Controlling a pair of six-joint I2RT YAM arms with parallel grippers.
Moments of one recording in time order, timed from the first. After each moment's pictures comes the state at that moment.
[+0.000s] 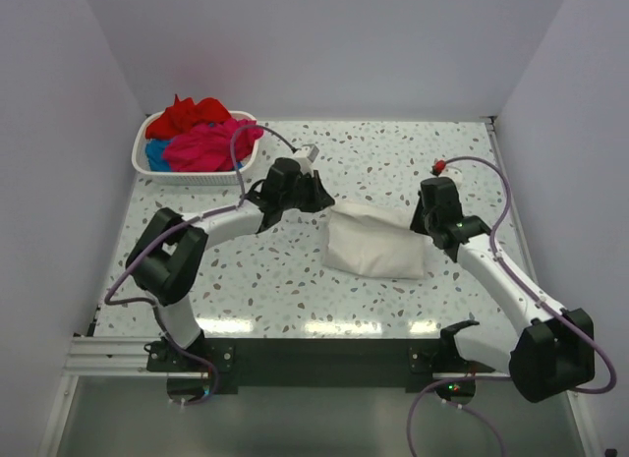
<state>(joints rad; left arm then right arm) -0.60 1.75 1.06 0.22 0.23 -0.56 0.32 1.13 0.83 -0.47 0.32 0.47</state>
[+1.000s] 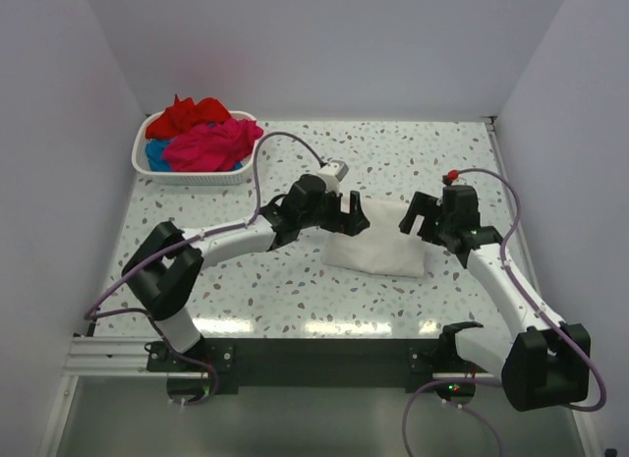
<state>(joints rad) -0.79 1.70 1.08 0.14 0.13 -0.52 0.15 1.10 0.74 -0.43 0.00 0.45</state>
